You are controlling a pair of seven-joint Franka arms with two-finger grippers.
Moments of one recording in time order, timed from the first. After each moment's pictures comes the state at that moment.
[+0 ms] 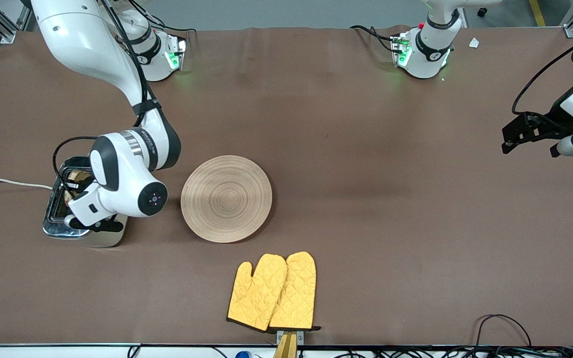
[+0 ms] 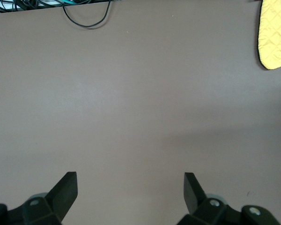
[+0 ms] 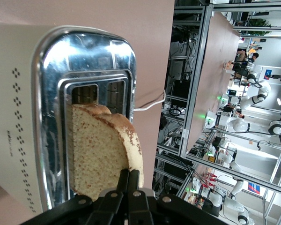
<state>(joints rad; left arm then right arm) -0.03 0.06 -0.08 -1.50 0.01 1.66 0.00 0.33 0.59 -0.02 -1.46 -0.81 1.37 0.50</state>
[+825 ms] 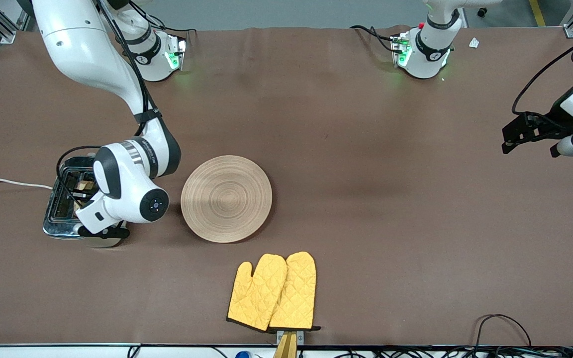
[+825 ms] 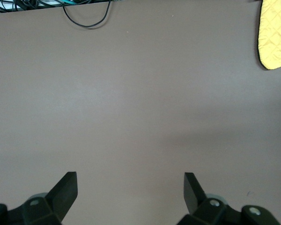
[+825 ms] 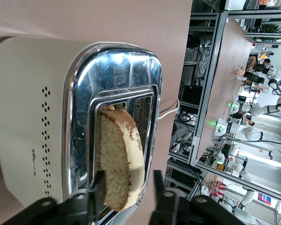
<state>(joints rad) -0.03 0.06 -0.08 -1.50 0.01 1.66 0.00 0.32 0.63 -0.03 -1.46 -0.79 1.44 0.50</state>
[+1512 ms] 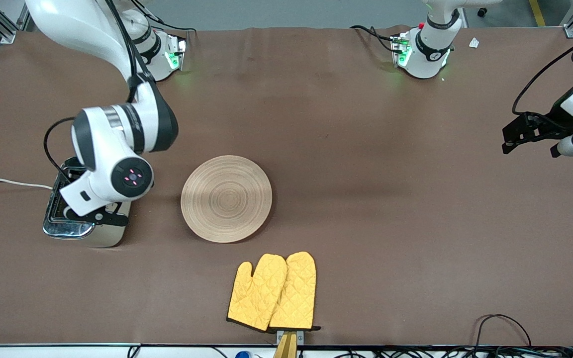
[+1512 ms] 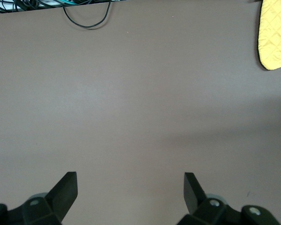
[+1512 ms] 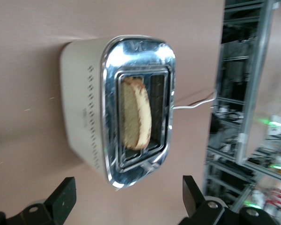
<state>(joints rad) -0.03 0.06 -0.08 -1.50 0.01 1.66 0.00 0.34 0.46 -0.02 -1.41 -0.54 1.41 0.47</state>
